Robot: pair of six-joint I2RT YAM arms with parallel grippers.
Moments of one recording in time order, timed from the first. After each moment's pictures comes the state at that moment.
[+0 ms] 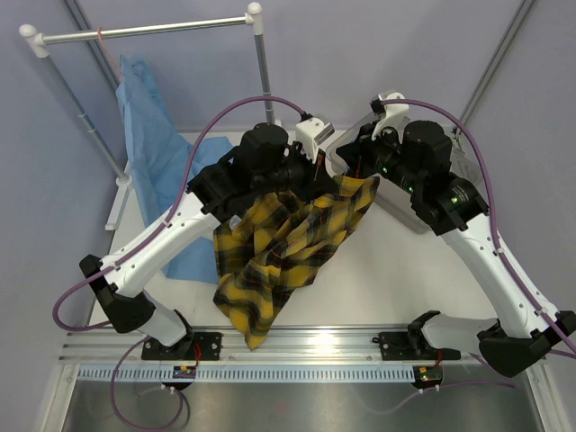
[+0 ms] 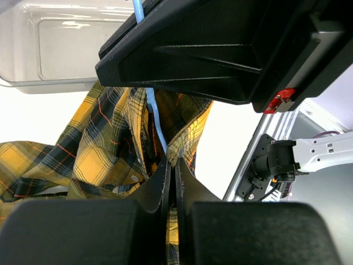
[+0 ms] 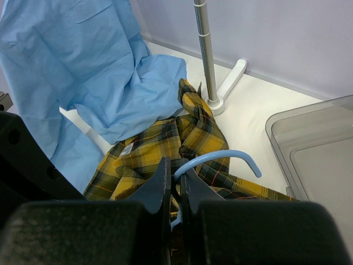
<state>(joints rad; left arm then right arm) -0.89 1.52 1.76 -0.60 0.24 -0.23 0.55 1.21 1.52 -0.48 -0.09 0.15</state>
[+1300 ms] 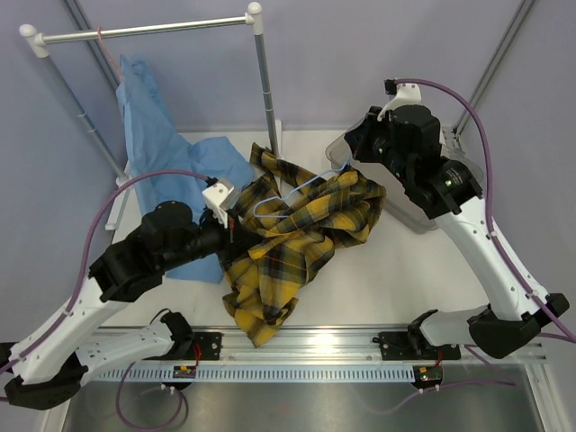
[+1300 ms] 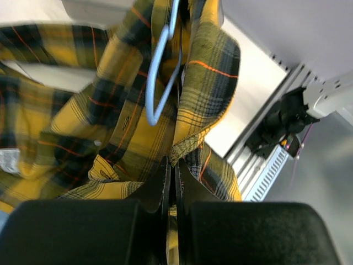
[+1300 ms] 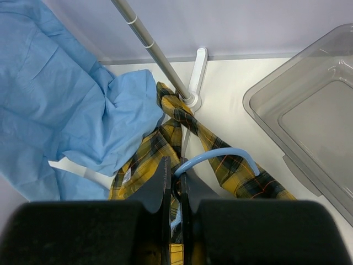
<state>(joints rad) -0.89 0.79 1.19 -0.72 0.08 -0.29 0.57 1.33 1.69 -0.62 0.20 0.42</state>
